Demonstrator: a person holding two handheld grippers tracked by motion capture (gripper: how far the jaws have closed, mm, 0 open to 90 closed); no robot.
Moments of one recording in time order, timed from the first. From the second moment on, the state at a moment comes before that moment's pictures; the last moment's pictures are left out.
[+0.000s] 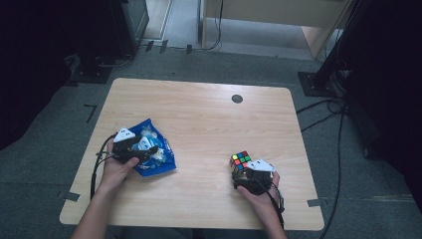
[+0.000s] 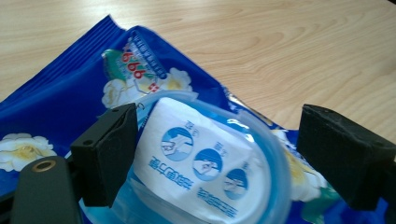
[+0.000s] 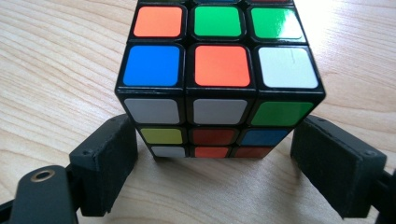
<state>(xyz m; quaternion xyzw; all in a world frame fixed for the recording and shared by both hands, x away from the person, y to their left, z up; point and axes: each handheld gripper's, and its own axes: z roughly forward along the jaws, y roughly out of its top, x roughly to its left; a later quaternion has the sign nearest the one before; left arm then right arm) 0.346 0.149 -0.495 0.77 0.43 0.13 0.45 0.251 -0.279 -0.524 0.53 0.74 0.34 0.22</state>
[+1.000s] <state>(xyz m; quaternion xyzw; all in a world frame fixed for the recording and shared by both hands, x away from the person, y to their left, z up) 0.318 0.170 -0.480 0.72 0.43 0.03 0.55 0.246 -0.279 -0.523 0.53 0.73 0.34 0.24</state>
